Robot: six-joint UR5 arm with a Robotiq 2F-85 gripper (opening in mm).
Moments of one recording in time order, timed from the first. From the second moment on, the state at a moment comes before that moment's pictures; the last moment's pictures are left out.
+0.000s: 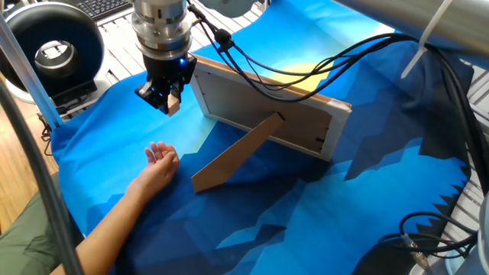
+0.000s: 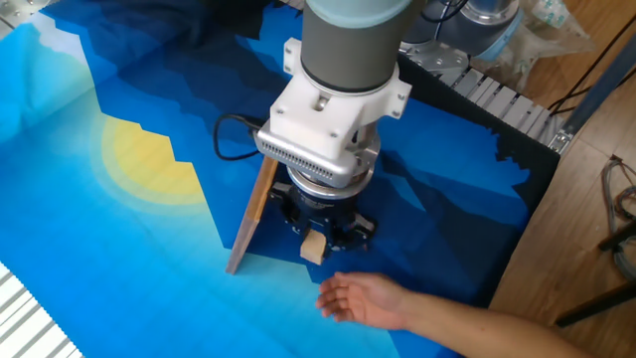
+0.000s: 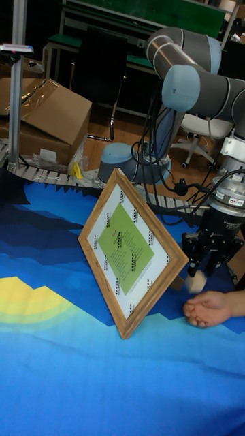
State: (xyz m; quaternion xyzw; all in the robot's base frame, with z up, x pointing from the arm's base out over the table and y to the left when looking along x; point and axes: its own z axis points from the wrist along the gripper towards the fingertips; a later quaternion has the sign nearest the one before) arm 0.590 0.196 0.173 -0.11 0.99 0.01 0.07
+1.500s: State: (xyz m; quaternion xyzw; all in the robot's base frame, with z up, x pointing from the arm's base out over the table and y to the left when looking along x) arm 0.596 0.179 0.273 -0.02 1.00 0.01 0.06
